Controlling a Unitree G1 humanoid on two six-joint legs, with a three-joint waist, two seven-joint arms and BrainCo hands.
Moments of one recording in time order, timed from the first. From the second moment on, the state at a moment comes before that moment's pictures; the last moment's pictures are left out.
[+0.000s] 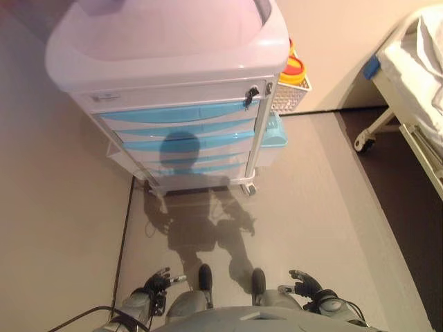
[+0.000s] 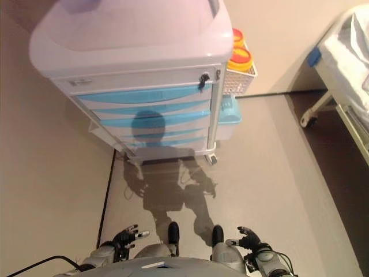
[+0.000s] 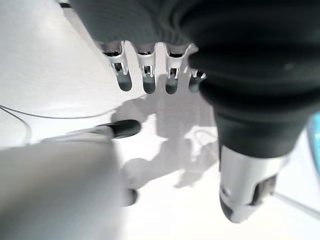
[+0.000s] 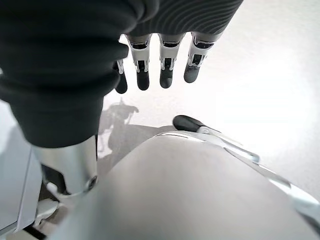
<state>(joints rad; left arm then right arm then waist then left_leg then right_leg) -0.13 0.25 -0.23 1.20 -0.42 -0.14 -0.10 -0.07 -0.27 0.27 1.20 0.04 -0.19 0.04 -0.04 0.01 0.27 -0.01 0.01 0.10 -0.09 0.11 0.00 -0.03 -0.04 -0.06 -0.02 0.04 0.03</state>
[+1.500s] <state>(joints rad) -0.88 0.46 -0.08 0.92 -1.80 -0.30 -0.52 -0.17 -0.27 0.34 1.16 0.22 -0.33 0.04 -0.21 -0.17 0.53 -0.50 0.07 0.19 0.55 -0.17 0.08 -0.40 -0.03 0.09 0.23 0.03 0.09</state>
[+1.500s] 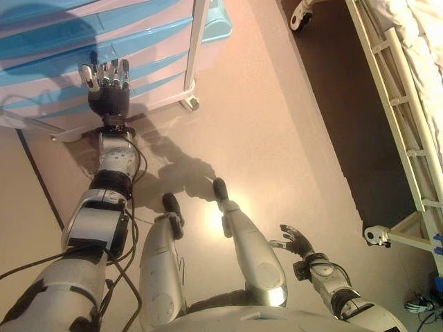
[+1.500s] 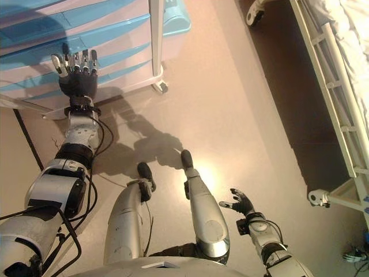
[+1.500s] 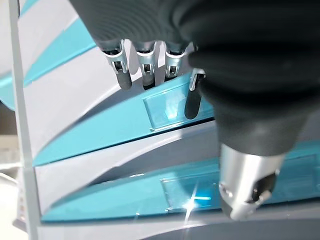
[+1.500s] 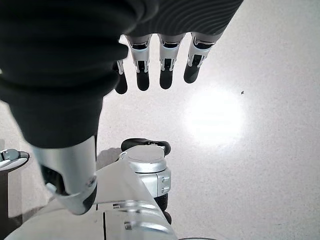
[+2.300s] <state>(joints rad) -0.73 0.37 -0.12 0.87 -1.87 -0.19 -0.73 -0.16 -0.29 0.37 1.14 0.19 -0.29 0.03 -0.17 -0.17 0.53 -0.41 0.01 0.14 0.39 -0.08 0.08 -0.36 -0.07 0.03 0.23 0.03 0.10</state>
